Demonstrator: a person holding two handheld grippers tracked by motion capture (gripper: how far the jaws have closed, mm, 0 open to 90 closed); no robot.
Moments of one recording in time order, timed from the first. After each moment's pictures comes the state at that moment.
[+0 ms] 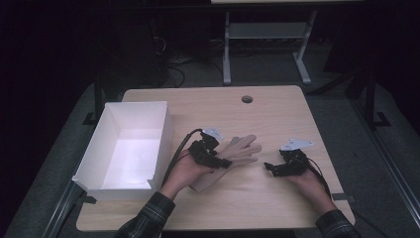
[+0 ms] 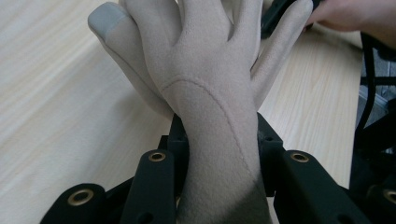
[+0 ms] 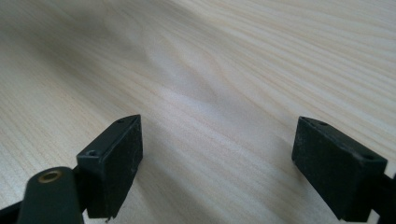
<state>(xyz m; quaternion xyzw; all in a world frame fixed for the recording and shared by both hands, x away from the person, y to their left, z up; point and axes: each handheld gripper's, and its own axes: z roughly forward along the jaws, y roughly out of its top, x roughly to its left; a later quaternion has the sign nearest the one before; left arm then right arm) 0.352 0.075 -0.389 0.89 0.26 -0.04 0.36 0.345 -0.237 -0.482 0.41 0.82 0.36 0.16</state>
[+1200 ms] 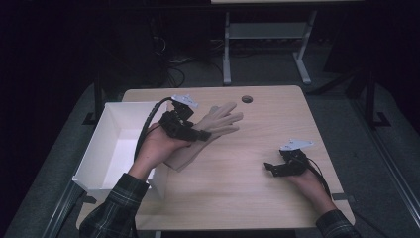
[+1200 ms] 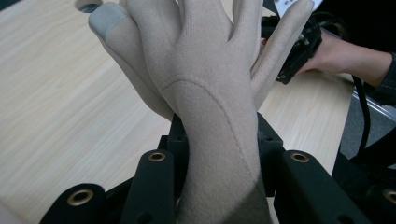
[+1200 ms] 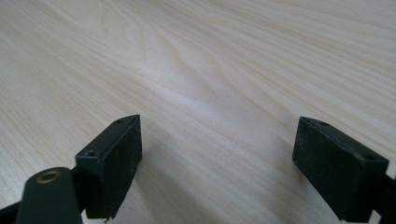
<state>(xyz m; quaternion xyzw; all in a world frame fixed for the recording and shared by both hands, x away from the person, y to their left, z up) 0.361 0.134 -0.285 0.88 0.28 0.03 0.37 0.345 -0.236 -0.482 0.42 0.82 0.36 0.16</state>
